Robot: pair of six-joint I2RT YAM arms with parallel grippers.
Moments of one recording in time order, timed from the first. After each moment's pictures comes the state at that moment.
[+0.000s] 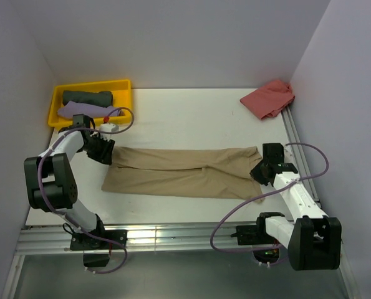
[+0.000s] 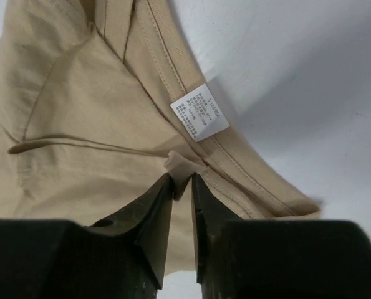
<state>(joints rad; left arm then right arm) 0.13 1.64 1.06 -0.71 0.34 0.58 -0.03 1.03 0.54 -0.58 0.11 0.79</state>
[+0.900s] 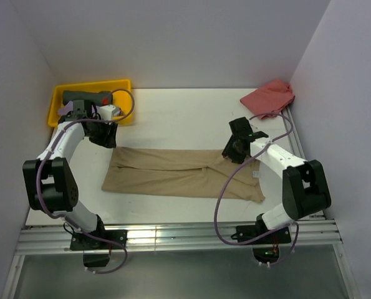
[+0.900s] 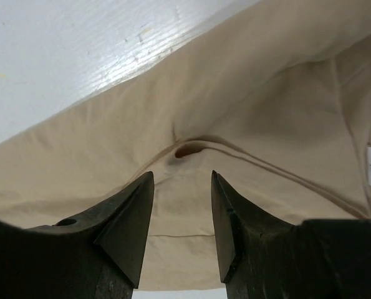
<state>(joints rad) 0.08 1.60 1.24 -0.72 0.34 0.42 0.26 1.46 0.91 -0.56 0.11 0.79</state>
